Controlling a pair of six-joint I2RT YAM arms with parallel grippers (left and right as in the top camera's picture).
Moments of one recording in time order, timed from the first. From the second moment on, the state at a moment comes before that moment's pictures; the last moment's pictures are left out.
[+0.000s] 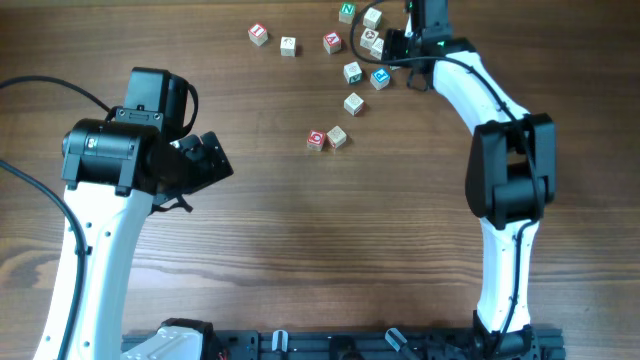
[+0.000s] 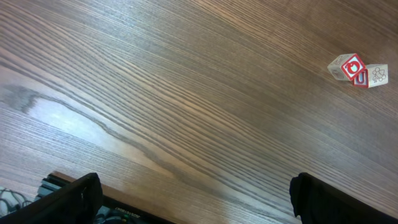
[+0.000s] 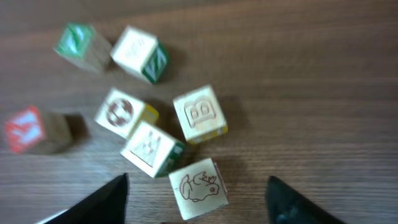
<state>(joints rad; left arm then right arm) -0.15 1.35 1.51 -1.50 -0.11 -0.61 0.20 2.35 1.87 -0.37 0.02 0.24</state>
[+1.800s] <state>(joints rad) -0.15 1.35 1.51 -1.50 -0.11 -0.61 0.48 1.98 1.53 -1.00 -0.24 0.40</state>
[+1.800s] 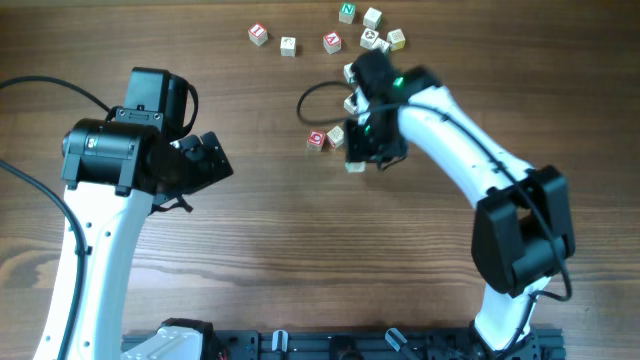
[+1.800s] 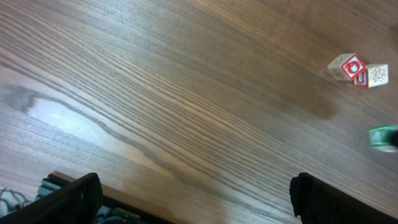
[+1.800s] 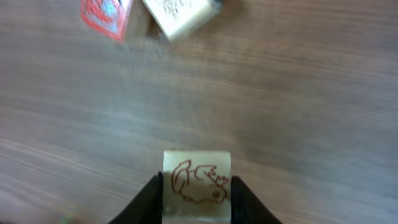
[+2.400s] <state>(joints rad) -0.15 1.35 1.51 -1.50 -0.11 -0.61 0.62 1.98 1.35 -0.63 -0.01 0.51</state>
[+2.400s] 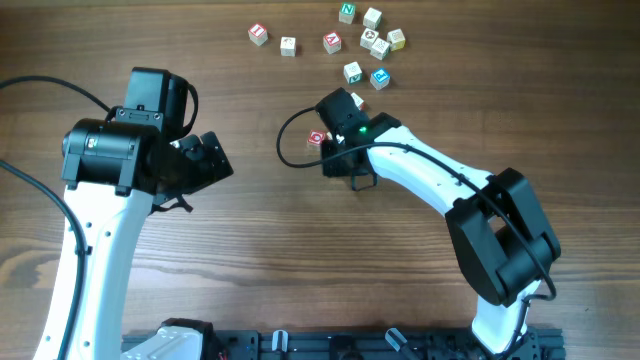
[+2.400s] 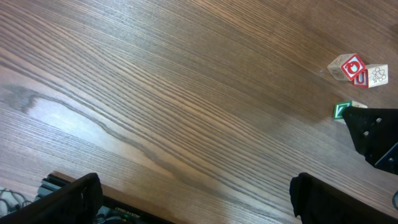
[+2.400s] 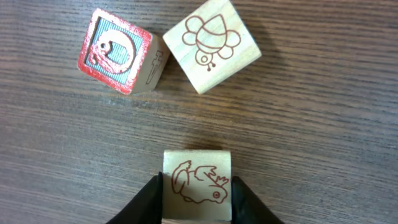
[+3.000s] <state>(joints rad) -0.15 1.35 1.51 -1.50 -0.11 -0.61 0.67 1.98 1.35 -0.64 -0.04 0.67</state>
